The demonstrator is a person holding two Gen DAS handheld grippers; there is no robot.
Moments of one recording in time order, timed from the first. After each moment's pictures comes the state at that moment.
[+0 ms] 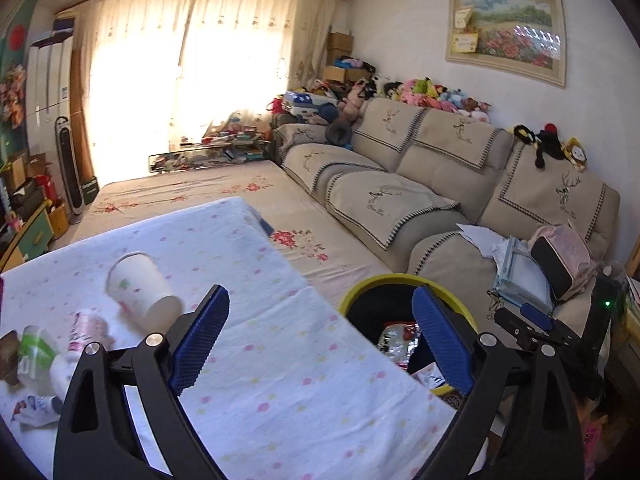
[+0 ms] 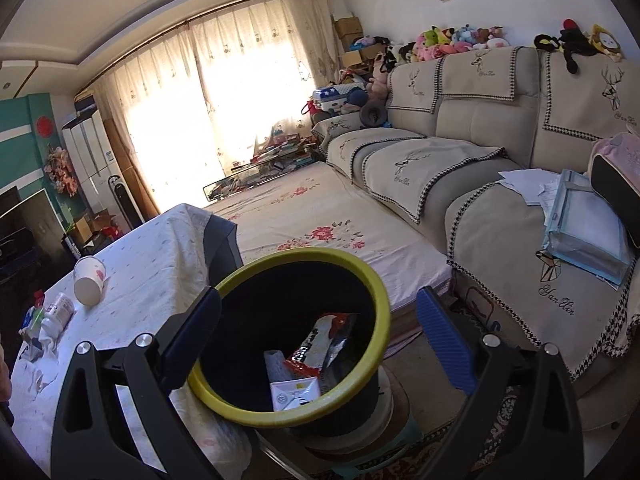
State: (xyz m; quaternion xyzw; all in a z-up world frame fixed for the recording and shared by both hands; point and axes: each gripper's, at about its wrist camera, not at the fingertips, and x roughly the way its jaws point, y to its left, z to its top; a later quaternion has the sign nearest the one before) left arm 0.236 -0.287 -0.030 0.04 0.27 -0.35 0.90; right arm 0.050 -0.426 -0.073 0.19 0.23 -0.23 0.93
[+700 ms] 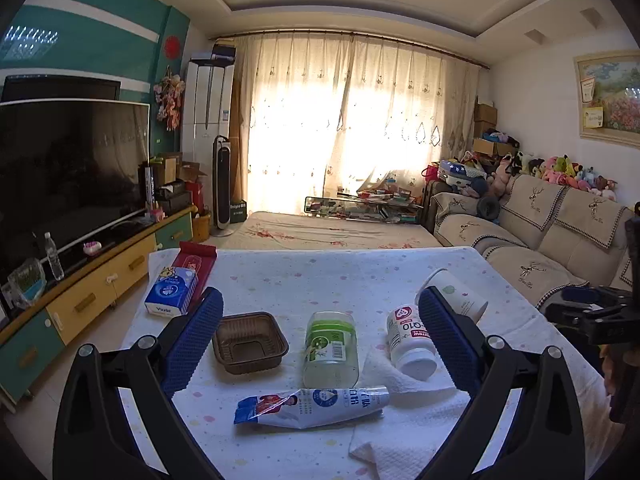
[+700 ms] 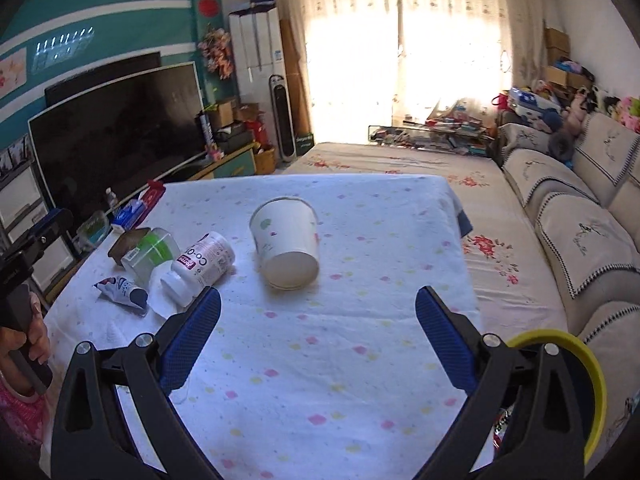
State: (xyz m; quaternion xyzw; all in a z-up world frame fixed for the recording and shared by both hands) left arm 0.276 -0.002 -0.056 -0.02 0.17 -0.10 0.98; right arm 0.269 -0.203 -0.031 0.03 0.34 0.07 0.94
